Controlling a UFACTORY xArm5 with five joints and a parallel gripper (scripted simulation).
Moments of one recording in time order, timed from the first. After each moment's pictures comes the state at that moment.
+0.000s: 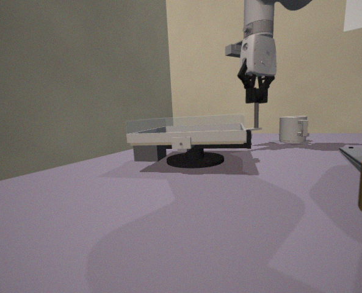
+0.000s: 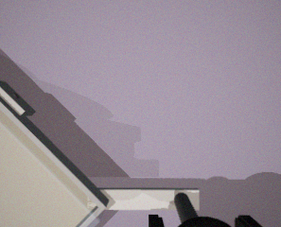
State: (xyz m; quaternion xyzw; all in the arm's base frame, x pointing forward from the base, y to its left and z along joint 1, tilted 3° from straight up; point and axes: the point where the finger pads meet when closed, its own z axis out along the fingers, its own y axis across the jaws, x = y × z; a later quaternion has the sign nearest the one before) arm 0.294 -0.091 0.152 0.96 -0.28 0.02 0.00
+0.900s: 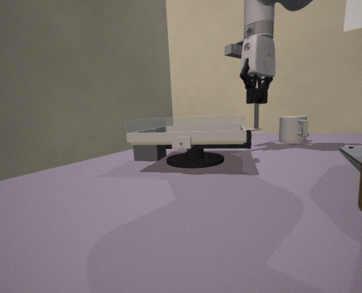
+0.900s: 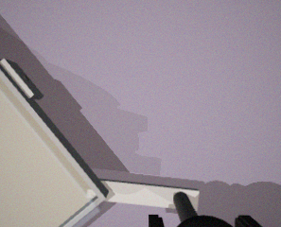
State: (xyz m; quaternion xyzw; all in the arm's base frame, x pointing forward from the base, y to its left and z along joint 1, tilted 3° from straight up) arm 0.293 -0.091 0.150 0.97 -0.23 0.02 0.00
